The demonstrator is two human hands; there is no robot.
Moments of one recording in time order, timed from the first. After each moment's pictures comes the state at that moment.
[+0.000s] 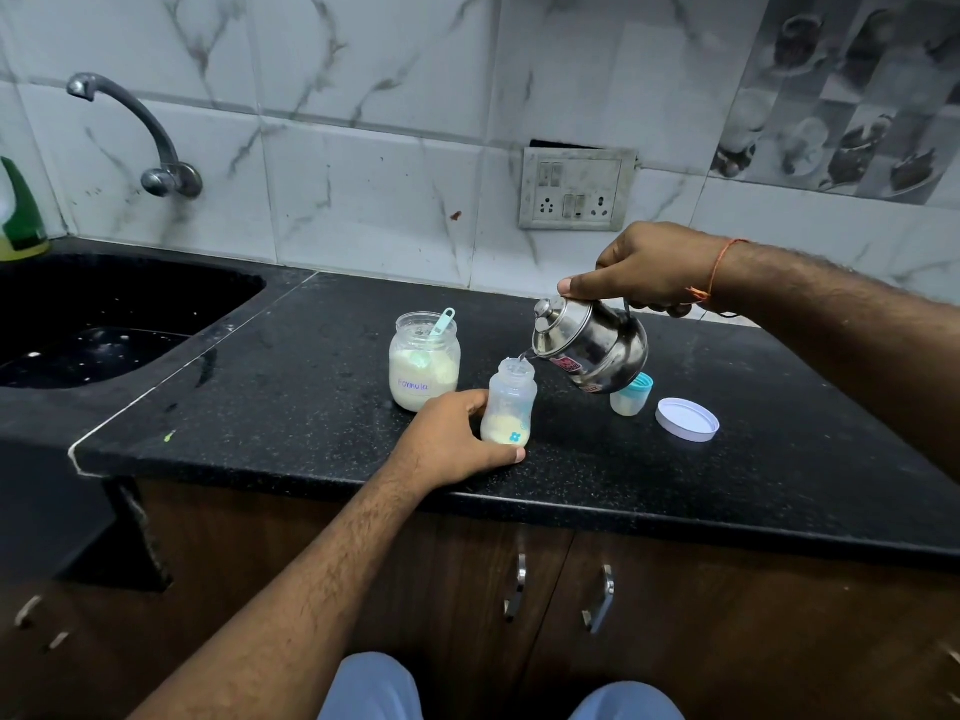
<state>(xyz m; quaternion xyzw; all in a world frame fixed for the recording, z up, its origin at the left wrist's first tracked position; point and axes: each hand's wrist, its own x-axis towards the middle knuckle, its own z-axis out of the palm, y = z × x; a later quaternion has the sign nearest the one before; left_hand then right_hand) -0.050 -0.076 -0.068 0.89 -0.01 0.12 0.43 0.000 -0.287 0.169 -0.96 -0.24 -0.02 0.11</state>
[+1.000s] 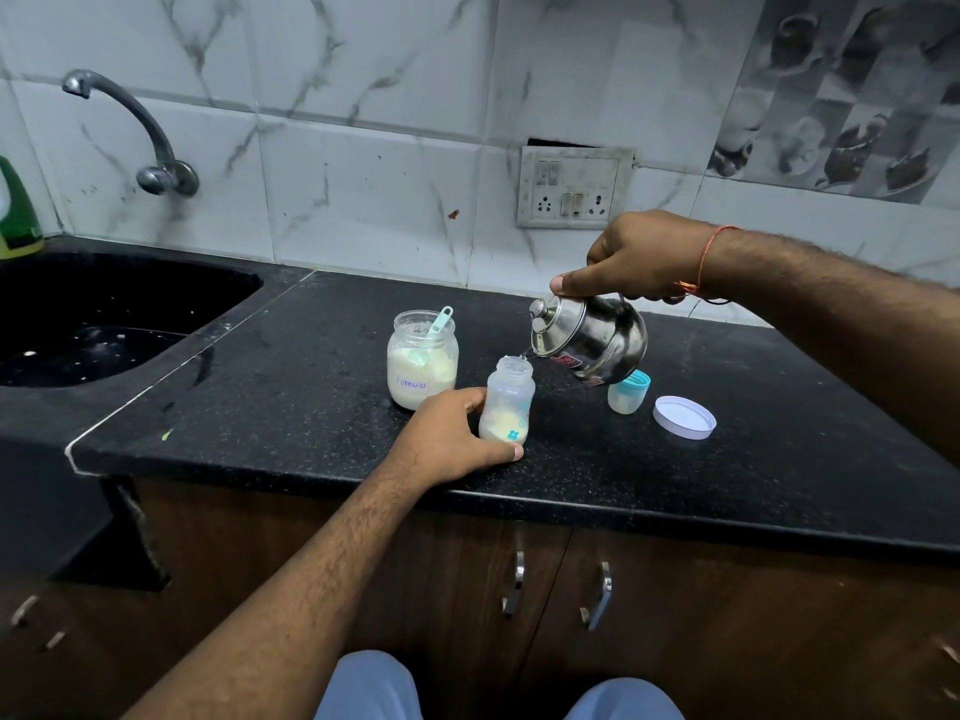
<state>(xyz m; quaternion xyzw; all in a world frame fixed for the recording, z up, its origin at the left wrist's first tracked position) -0.050 -0.075 -0.069 0.89 -0.01 0.12 0.44 -0.002 -0.279 0.176 -0.97 -0.25 -0.05 0.04</state>
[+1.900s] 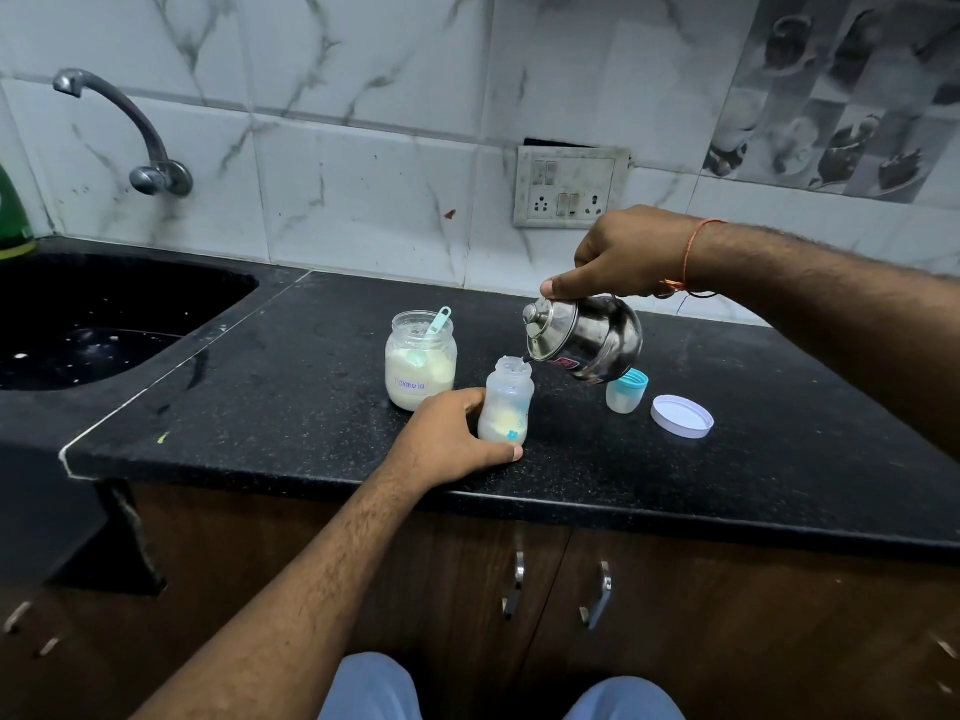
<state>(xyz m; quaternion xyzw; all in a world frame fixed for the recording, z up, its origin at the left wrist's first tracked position) -0.050 -0.075 -0.069 0.89 -0.02 0.12 0.44 -0.006 -0.267 0.179 -0.96 -0.27 -0.07 -0.04</state>
